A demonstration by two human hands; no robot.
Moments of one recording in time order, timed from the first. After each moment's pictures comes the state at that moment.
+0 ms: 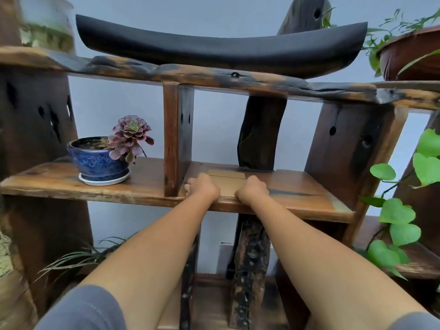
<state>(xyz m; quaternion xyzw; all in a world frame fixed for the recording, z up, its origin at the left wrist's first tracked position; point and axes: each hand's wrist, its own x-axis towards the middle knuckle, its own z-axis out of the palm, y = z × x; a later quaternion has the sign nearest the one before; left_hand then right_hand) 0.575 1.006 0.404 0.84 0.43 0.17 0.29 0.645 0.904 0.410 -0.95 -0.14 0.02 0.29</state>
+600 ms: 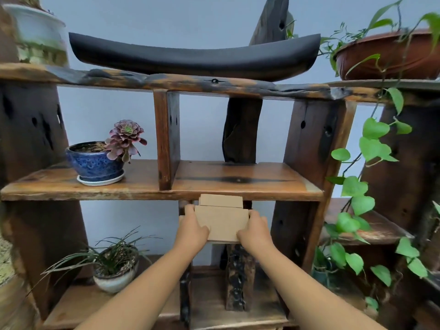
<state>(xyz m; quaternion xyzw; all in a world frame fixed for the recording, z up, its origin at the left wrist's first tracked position) 0.463 0.948 0.316 0.83 0.25 0.25 0.43 0.545 0.804 0.317 -0.89 -0.16 0.01 0.42</state>
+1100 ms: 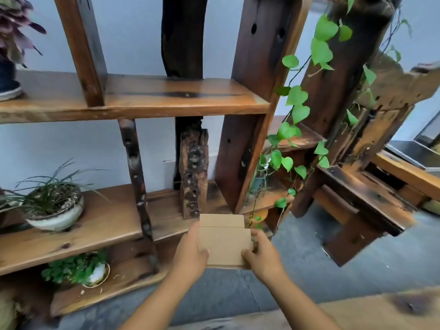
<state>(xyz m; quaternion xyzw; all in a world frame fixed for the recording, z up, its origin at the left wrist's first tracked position) 0.353 0.827 0.147 0.85 0.13 0.02 0.51 0.391 0.636 0.149 -0.91 -0.01 0.09 0.41</state>
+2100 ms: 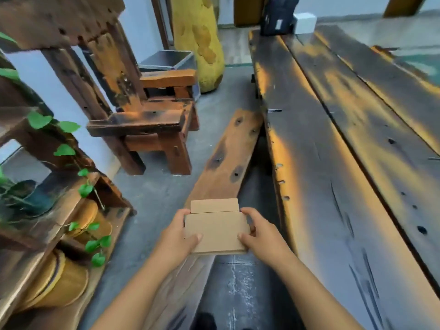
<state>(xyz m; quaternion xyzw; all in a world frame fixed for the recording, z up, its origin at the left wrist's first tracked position) 0.211 0.391 0.163 0.85 -0.31 -0.28 0.33 0.048 0.239 0.123 -0.80 0.37 -0.08 0.47</state>
